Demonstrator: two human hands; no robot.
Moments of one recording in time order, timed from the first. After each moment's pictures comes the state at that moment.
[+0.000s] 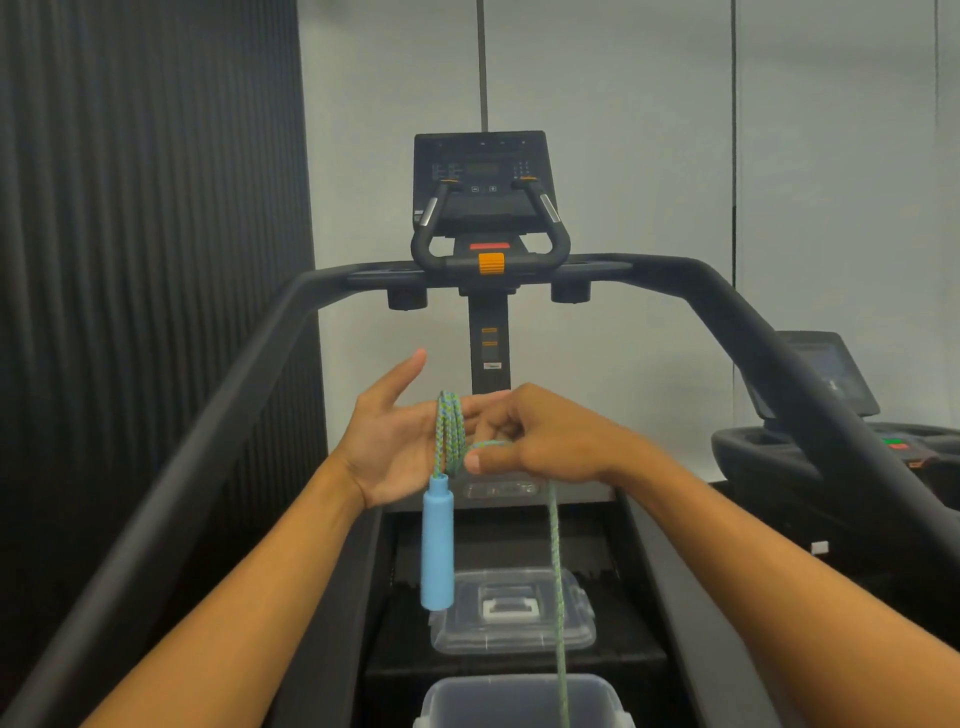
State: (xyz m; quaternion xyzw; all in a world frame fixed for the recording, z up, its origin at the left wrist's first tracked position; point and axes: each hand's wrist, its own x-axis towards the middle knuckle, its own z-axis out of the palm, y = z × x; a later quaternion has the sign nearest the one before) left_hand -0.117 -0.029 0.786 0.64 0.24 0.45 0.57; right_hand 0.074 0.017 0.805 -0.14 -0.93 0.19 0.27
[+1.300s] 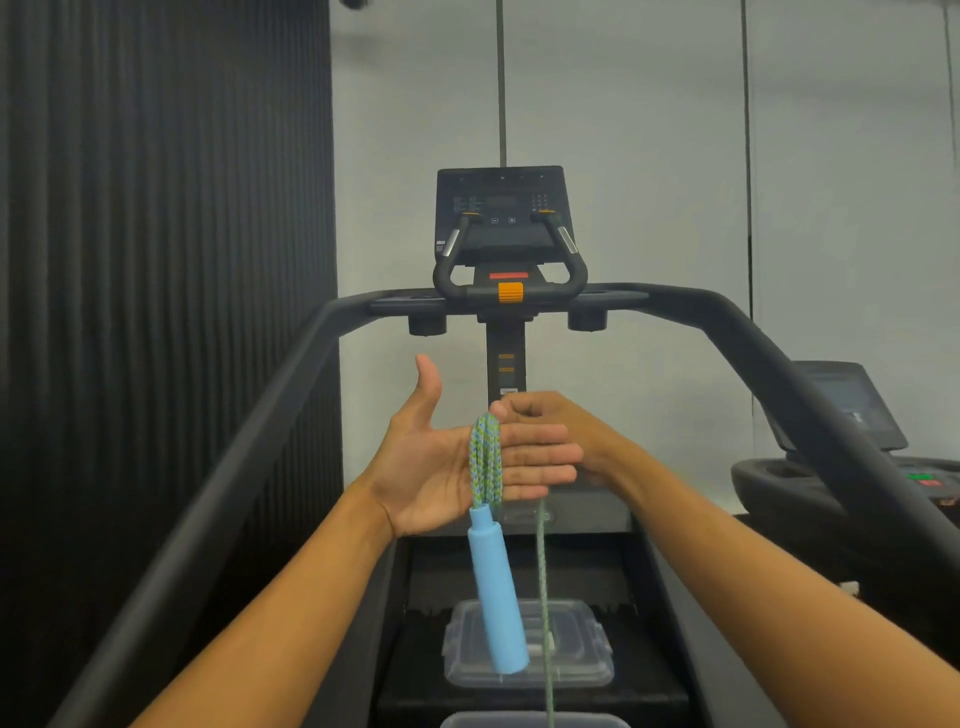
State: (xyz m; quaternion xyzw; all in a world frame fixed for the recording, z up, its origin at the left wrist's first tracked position) left_hand -0.102 -0.051 0.797 0.64 0.16 0.41 0.63; right_hand 0.051 0.062 0.812 -0.08 -0.84 0.42 0.32
